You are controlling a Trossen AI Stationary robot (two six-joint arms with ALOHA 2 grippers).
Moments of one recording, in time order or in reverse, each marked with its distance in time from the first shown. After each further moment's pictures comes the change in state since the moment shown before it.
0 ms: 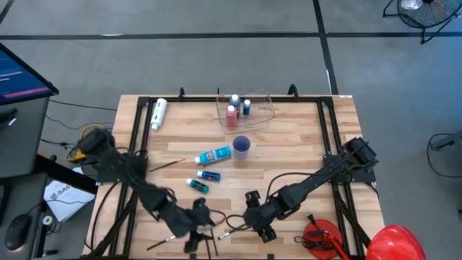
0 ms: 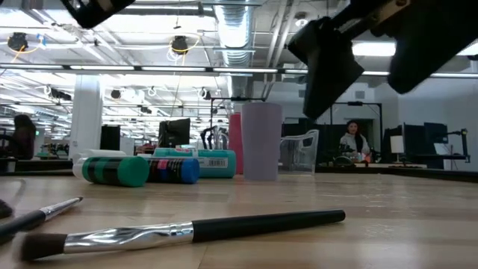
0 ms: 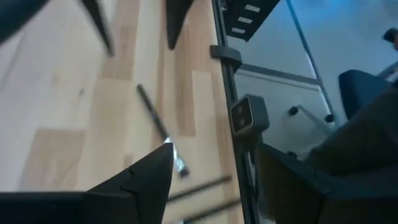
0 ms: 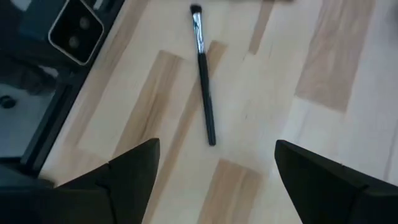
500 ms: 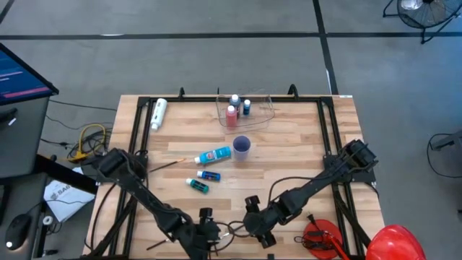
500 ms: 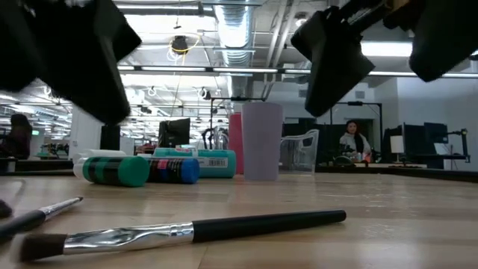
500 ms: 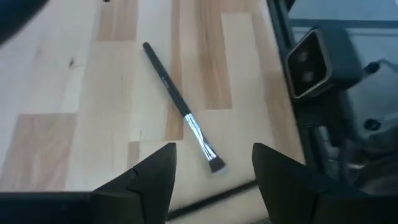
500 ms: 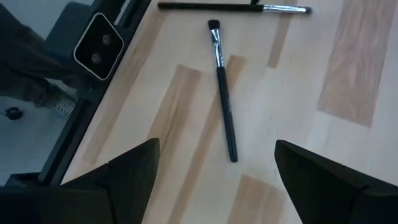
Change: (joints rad) left arm -0.047 0.308 0.155 -0.086 -0.139 0.074; right arm 0.029 0.021 0.000 0.070 0.025 0.037
